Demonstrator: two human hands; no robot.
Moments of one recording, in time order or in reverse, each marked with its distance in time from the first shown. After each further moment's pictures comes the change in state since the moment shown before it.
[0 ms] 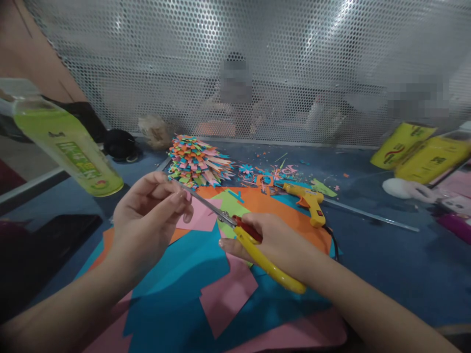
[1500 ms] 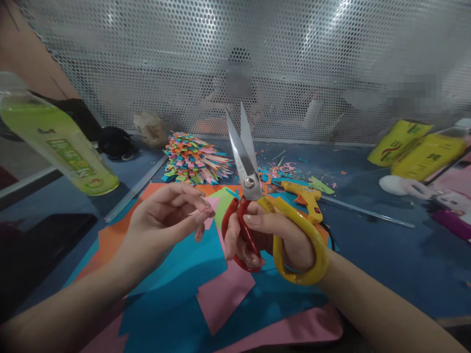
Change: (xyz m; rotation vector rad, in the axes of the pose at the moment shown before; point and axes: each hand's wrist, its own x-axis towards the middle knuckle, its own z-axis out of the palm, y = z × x) left_hand -0.007 -0.001 0.007 0.120 -0.209 -0.161; right_hand -0.002 -0.001 -0.008 0.619 -0.220 -0.183
